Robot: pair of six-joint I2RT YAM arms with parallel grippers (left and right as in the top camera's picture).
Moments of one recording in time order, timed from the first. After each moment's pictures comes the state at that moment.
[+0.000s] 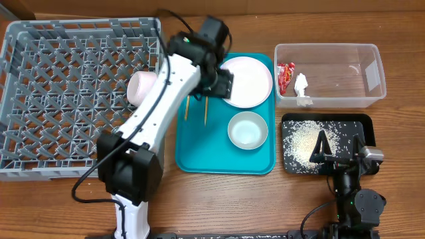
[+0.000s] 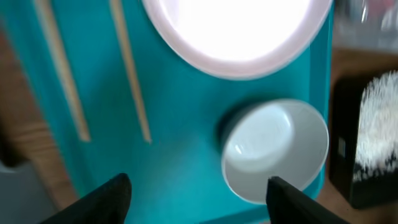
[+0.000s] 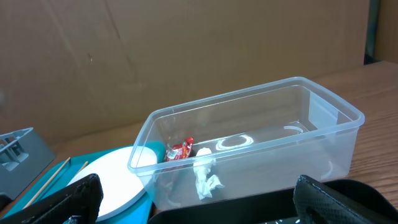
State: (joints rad) left arm -0.48 2.04 1.94 -1.27 0.13 -0.31; right arm -0.09 0.01 0.02 -0.03 -0.06 0.25
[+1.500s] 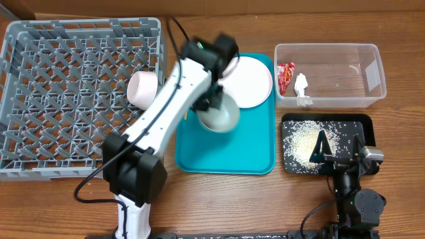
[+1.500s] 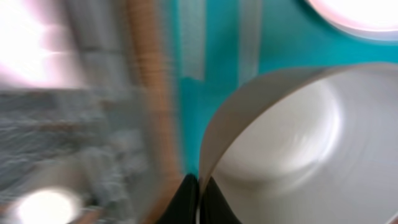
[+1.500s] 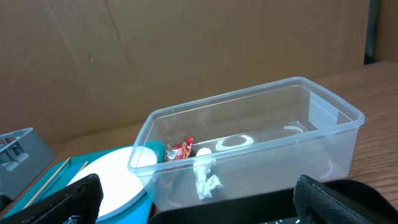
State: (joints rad) left arm -0.51 2.05 2.09 -1.62 -0.24 -0.43; right arm -0.09 0.01 0.02 -0.03 -0.06 0.25
